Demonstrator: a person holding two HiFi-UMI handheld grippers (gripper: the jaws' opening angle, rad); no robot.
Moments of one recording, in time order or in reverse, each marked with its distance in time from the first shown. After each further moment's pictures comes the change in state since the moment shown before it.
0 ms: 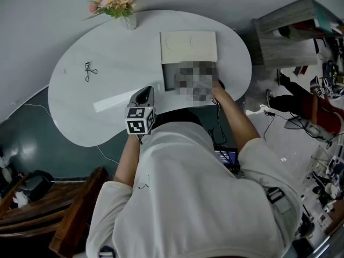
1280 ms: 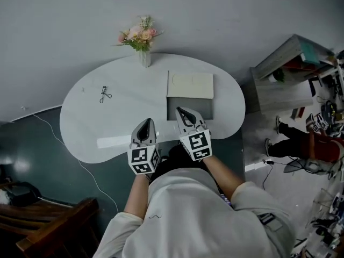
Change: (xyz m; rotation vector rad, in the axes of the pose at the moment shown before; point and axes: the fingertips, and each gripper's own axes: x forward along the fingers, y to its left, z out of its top) left arm -0.117 -0.042 0.050 -0.033 -0.421 0.206; right arm -0.172 0.047 0.098 0.363 -0.745 -0.395
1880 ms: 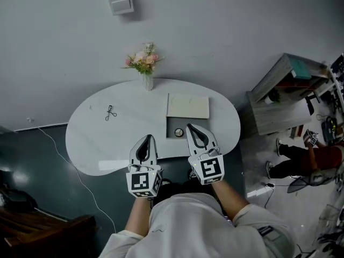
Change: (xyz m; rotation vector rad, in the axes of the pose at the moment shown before) left arm -0.084 -0.055 0.094 0.109 -0.272 0.000; right arm -0.108 -0.004 0.092 -0.077 -0.244 -0.078
